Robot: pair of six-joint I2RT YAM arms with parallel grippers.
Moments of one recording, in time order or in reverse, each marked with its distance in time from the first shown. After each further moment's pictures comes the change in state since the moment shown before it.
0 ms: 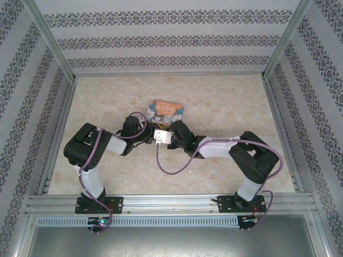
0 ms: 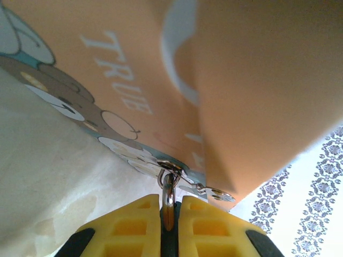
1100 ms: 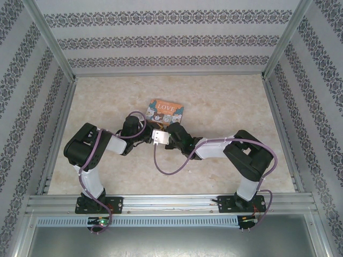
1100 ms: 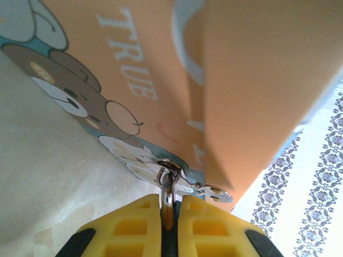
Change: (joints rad) left arm 0.000 0.000 0.005 -0.002 -0.030 -0.011; right arm 0.019 0.049 0.003 0.076 0.080 0.020
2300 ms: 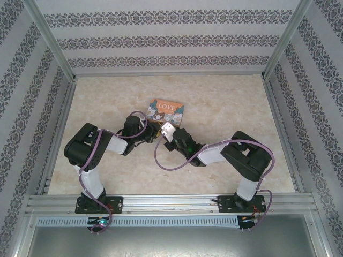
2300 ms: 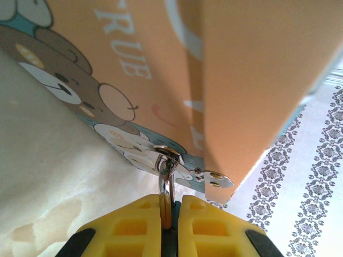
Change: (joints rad) left arm -0.013 0.000 0.011 0.001 0.011 -0.010; right arm 0.008 0.008 -0.151 0.324 0.035 0.645
